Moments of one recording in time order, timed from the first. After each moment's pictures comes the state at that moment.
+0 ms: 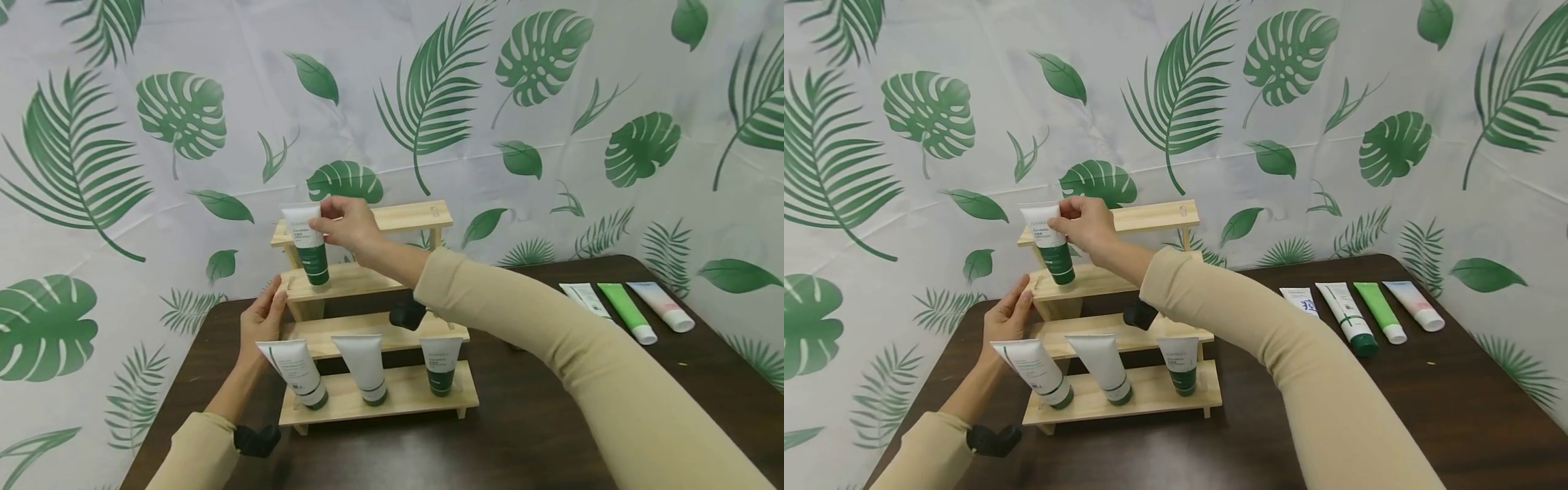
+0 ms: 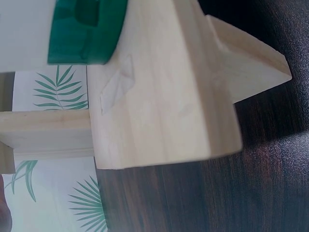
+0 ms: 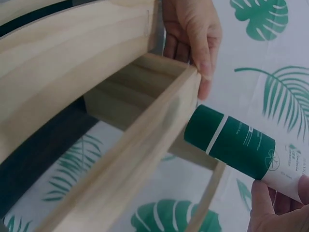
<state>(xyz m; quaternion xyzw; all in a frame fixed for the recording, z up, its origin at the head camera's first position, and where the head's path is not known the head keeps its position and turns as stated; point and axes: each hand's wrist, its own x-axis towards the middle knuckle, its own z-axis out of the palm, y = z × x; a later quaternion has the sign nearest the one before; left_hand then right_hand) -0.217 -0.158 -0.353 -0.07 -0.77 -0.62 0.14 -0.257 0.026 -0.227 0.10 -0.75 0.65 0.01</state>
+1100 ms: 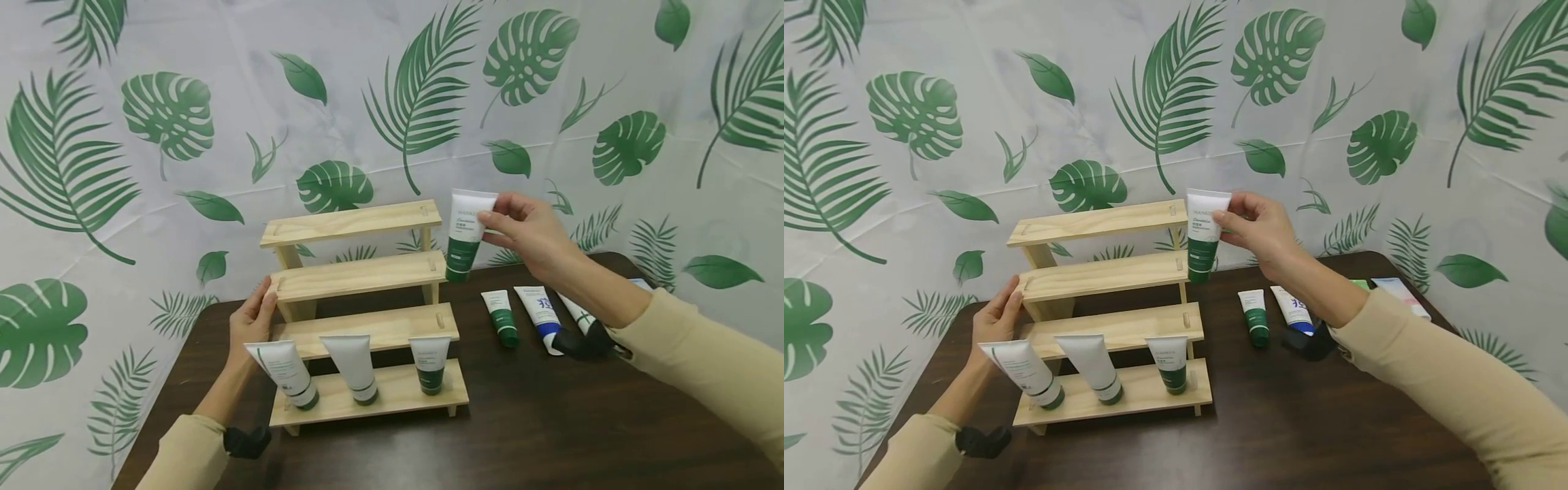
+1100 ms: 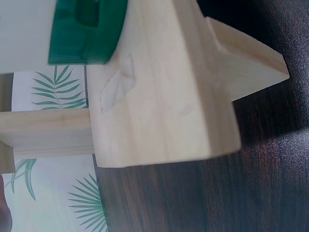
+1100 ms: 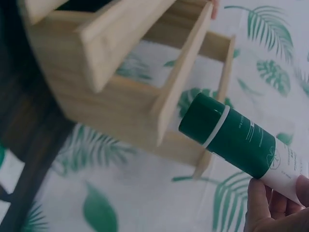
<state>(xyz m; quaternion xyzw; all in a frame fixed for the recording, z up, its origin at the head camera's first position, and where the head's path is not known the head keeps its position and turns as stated) -0.214 -0.155 -0.349 -0.06 -0.77 -0.62 0.14 -0.180 0.235 -0.235 0.05 -0.72 0.68 0.08</state>
